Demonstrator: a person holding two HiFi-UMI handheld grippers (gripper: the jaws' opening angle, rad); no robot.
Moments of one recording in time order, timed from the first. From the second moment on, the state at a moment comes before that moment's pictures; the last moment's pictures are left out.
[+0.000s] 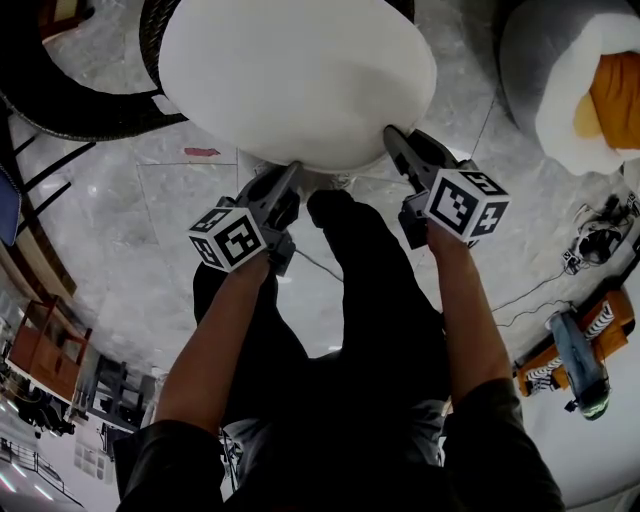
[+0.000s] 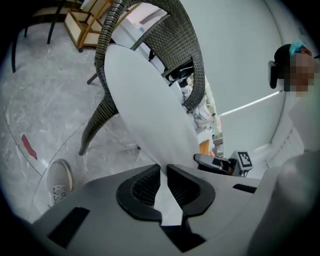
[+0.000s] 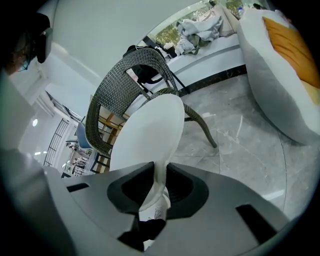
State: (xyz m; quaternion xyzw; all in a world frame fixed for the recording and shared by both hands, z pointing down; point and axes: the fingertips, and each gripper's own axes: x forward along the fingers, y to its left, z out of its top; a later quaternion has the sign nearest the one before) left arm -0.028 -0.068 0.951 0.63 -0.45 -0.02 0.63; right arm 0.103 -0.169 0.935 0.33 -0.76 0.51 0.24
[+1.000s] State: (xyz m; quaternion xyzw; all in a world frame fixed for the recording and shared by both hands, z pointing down) left arm -0.067 -0.110 0.740 0.73 -0.50 0.00 0.47; right arm 0.067 -0.192 0.733 0.34 -0.83 0.39 0.21
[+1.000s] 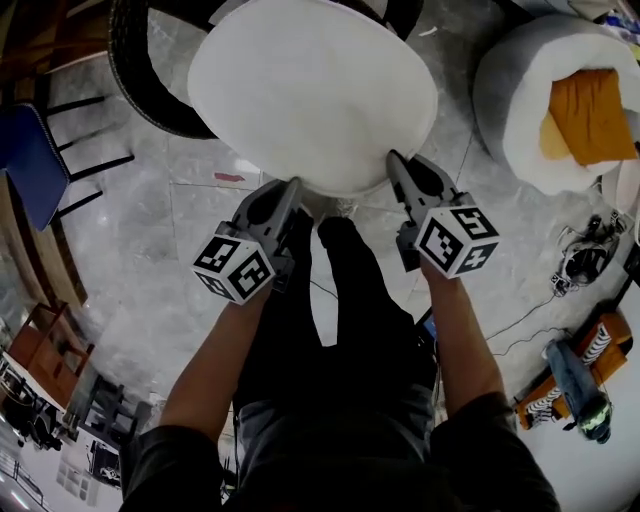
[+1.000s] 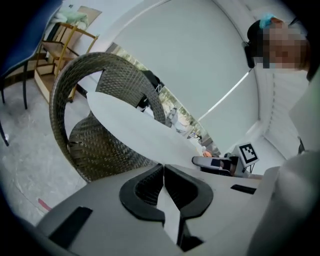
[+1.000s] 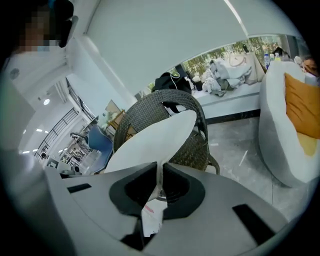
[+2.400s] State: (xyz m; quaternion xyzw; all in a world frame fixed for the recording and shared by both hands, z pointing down) left arm -0.114 -0.189 0.278 0.82 -0.54 -0.05 0.19; right arm 0.030 -0.253 0.267 0.33 -0.92 0.20 -0.01
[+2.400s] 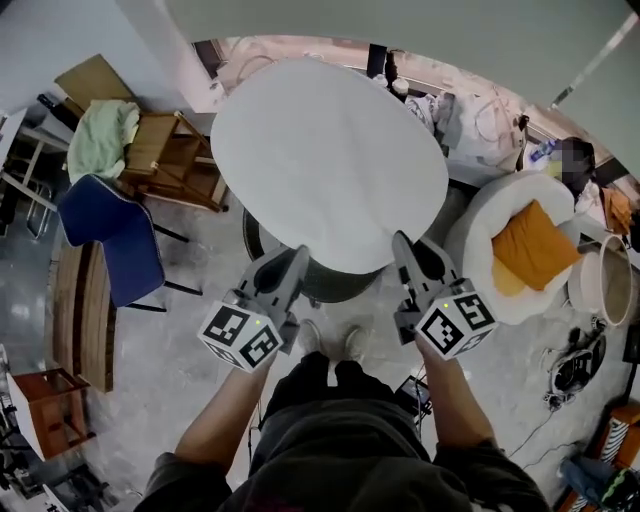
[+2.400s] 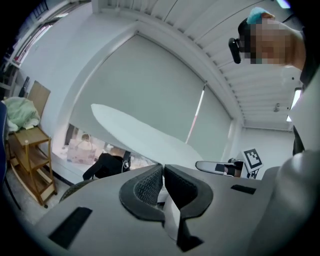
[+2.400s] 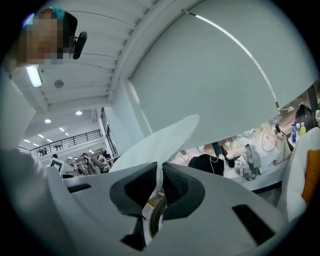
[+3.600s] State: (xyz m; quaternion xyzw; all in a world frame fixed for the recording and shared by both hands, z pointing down) left arm -0.176 -0.194 -0.013 0.86 -0.50 -0.14 -0.05; right arm -0.022 -0.229 -0.035 0.35 -0.92 -0.01 -0.18
